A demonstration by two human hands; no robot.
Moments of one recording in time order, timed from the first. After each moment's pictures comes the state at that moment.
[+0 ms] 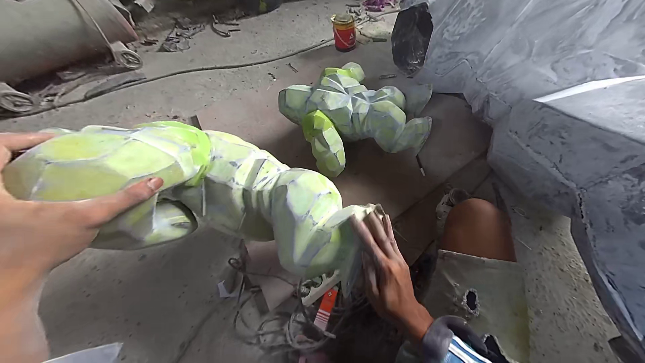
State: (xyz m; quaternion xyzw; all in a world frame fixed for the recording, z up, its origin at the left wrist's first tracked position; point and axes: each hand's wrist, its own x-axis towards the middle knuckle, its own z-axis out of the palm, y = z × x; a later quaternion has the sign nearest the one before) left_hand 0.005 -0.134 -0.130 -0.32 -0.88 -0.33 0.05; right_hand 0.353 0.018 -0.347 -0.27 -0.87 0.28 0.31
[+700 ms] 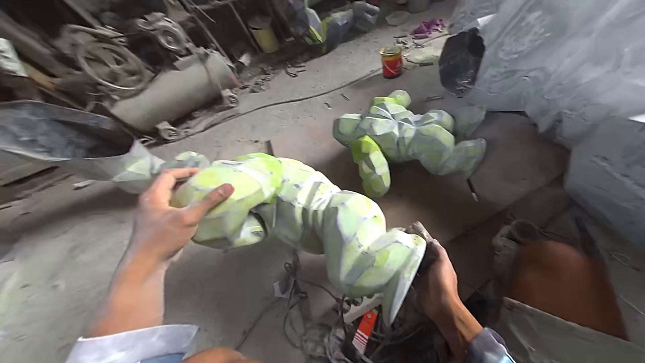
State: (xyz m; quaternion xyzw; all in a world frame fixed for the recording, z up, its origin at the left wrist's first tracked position) left_hand -0.024 -0.155 -0.124 -0.29 -0.87 -0.39 0.02; right_hand 0.298 0.070 -0.343 -0.47 -0.22 0.80 0.32
